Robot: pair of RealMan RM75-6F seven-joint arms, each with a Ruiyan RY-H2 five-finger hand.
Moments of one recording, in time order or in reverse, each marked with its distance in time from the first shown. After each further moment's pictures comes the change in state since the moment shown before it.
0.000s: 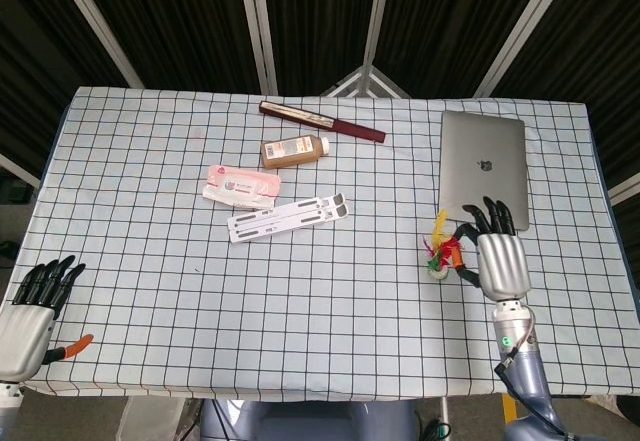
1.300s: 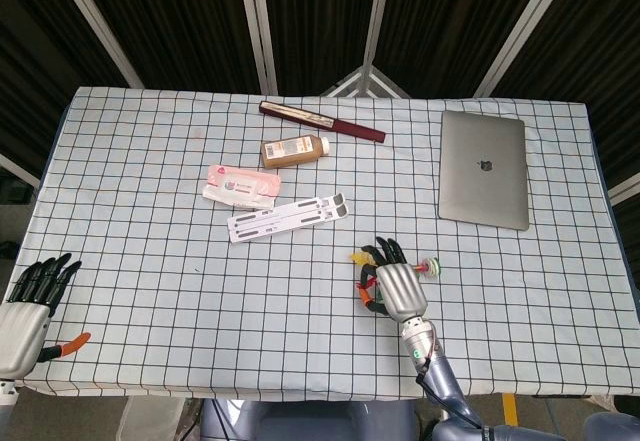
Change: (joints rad) left arm -0.007 0.022 -0.003 -0.003 -0.012 -0.012 -0.045; right arm 0.103 -0.405 -0.069 0.223 -0.014 -0.185 -0.012
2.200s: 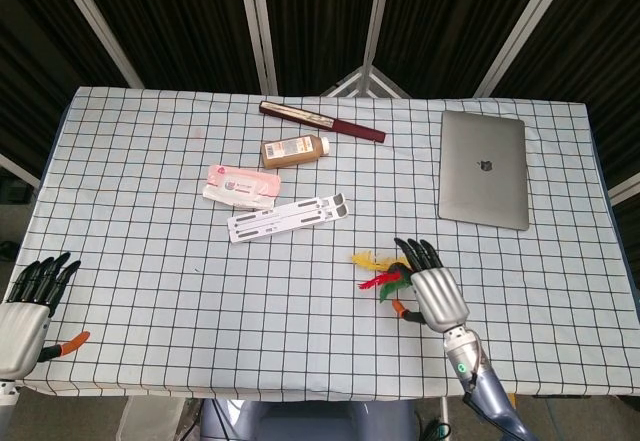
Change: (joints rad) left arm 0.004 -0.012 -0.004 0.012 0.005 0.012 0.020; right arm -0.087 0.248 -0.026 -0.188 -0.118 -0.003 0.017
